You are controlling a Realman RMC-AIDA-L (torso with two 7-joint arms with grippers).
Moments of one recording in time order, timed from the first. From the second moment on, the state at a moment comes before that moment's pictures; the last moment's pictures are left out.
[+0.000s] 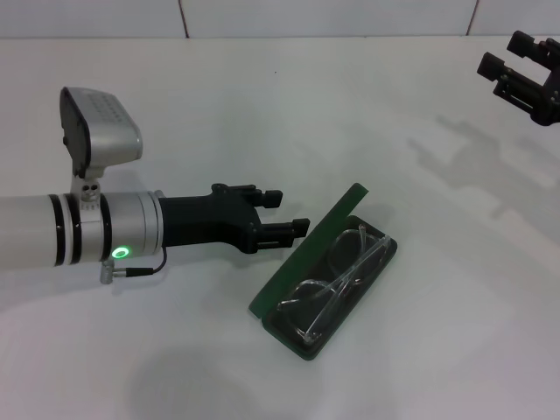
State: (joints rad) left arm -0.58 -2.09 1.16 0.45 1.69 1.18 -1.39; right arm 0.44 2.01 -0.91 -0.52 -1.25 -1.34 1.08
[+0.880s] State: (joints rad) left arm -0.52 -2.09 1.16 0.43 1.55 1.27 -1.40; right arm 0.45 2.01 -0.92 -0.52 -1.25 -1.32 1.08
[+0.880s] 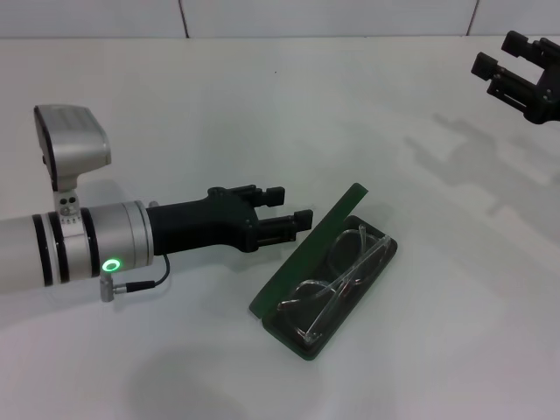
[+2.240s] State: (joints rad) left arm -0.39 -2.05 0.92 0.50 1.41 1.33 -1.28; right arm 0.58 1.95 -1.14 -0.63 -1.94 -1.76 1.30
